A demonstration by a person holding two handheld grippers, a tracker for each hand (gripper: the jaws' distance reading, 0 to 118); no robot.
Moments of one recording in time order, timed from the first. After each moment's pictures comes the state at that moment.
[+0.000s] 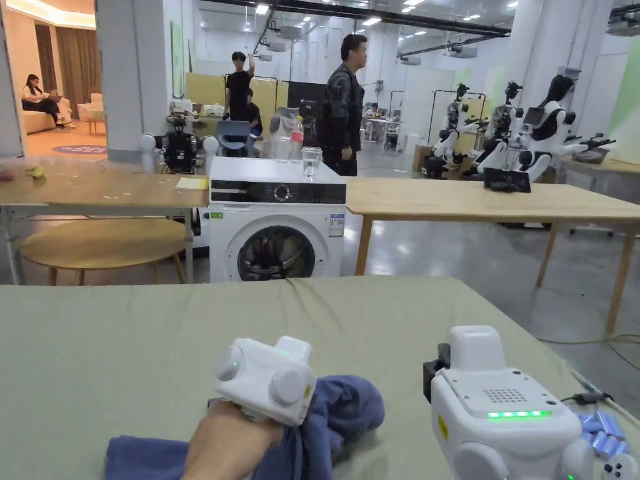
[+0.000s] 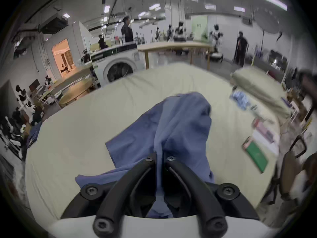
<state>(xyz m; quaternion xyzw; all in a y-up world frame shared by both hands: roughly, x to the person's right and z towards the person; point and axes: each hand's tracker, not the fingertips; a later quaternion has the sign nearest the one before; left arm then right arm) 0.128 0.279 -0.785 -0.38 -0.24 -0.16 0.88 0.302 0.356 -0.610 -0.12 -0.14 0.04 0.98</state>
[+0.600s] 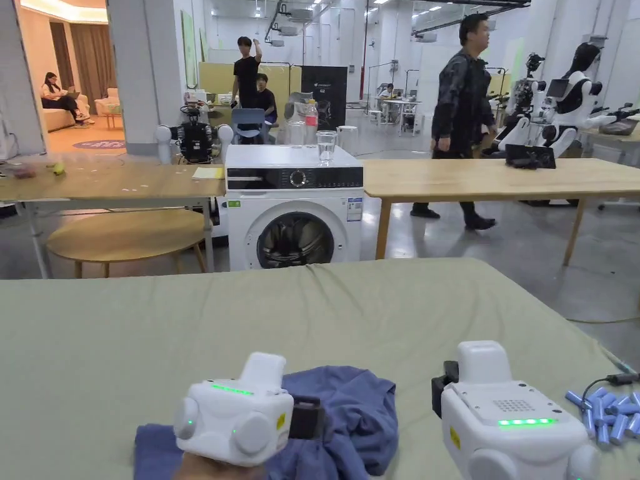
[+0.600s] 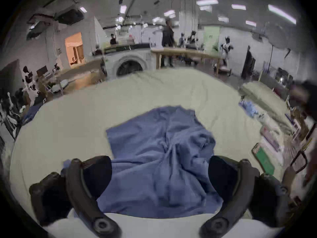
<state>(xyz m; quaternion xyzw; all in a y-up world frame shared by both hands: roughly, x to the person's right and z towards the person) 0.037 0.284 -0.738 -0.29 -0.22 -0.06 0.93 0.297 0.313 -0.630 -0.17 -0.11 0.01 0.98</state>
